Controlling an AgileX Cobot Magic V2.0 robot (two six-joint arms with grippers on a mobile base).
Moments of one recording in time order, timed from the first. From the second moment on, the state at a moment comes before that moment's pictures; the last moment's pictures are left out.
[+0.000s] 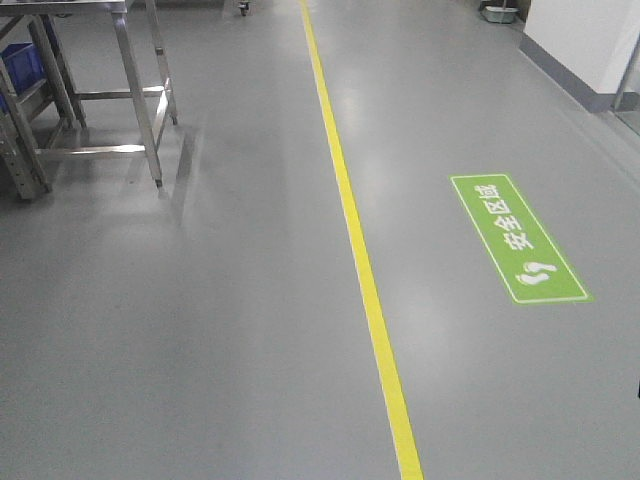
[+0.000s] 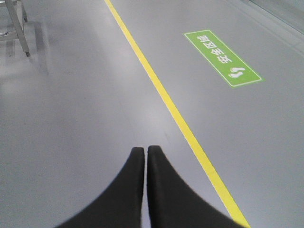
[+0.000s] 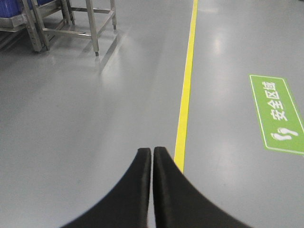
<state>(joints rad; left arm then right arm) -0.18 0.32 -0.38 -0.14 0.62 0.07 0.21 0.36 -0.40 0.06 0.51 -0.09</state>
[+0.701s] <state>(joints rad) -0.18 0.32 -0.38 -0.14 0.62 0.07 0.21 0.36 -0.40 0.06 0.51 -0.09</state>
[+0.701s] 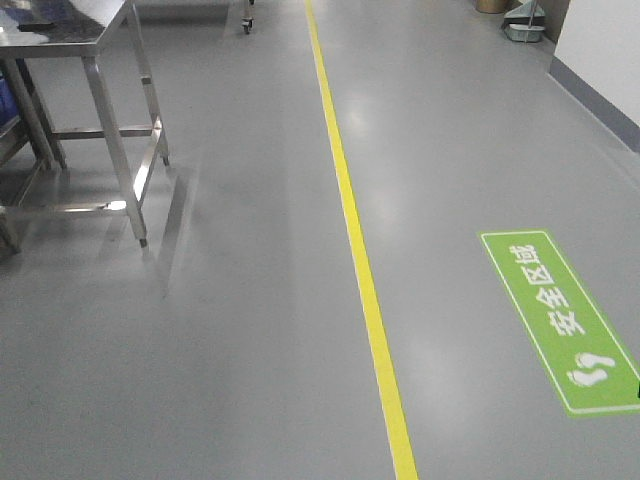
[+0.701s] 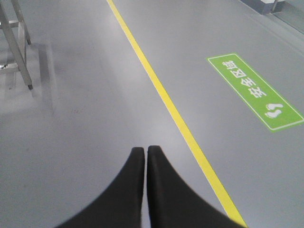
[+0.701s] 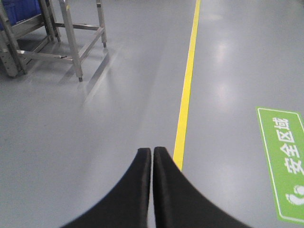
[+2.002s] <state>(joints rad) -0.18 0.32 -0.38 -0.14 0.62 0.07 0.21 0.36 -0.40 0.06 0.51 -0.09</state>
